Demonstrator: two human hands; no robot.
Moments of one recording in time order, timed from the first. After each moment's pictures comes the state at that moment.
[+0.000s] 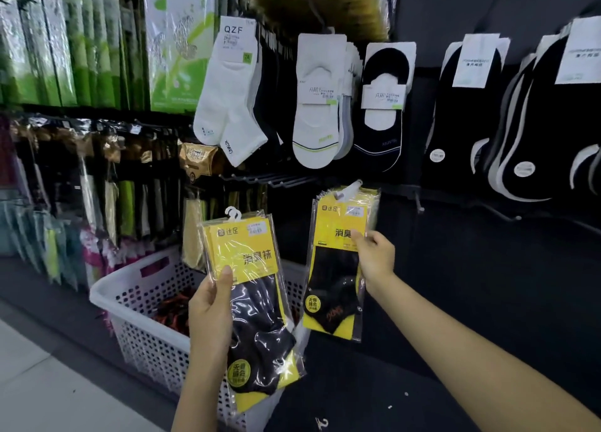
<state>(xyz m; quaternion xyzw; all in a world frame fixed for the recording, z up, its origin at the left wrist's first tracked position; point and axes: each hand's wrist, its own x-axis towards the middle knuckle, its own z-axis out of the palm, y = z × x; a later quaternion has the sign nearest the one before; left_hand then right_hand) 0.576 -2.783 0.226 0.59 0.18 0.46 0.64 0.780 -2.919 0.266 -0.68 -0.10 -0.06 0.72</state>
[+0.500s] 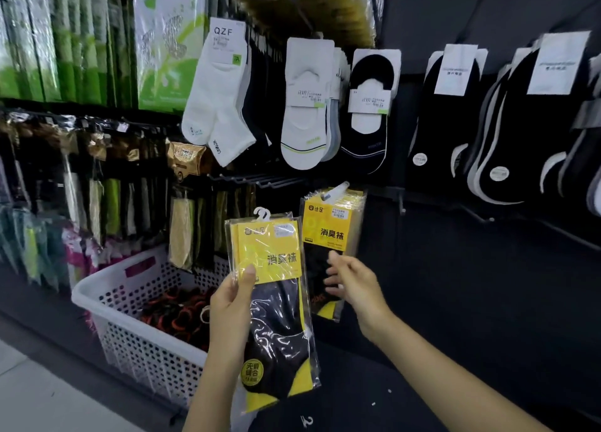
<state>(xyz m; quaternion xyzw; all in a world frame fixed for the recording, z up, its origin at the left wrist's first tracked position) 0.594 -2.815 0.228 0.60 0.13 0.41 0.67 0.715 -2.956 0.253 -0.67 -0.20 0.09 0.71</state>
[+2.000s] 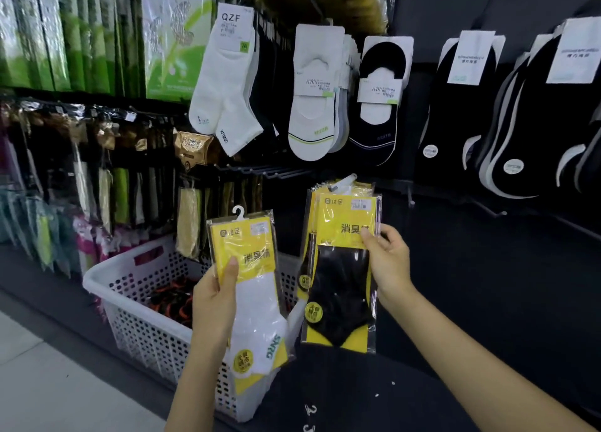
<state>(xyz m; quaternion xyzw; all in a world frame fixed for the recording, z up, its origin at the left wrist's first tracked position) 0.578 -2.794 0.227 0.63 0.17 0.45 0.62 0.734 -2.963 0.276 -0.63 -0.17 -0.04 0.75</state>
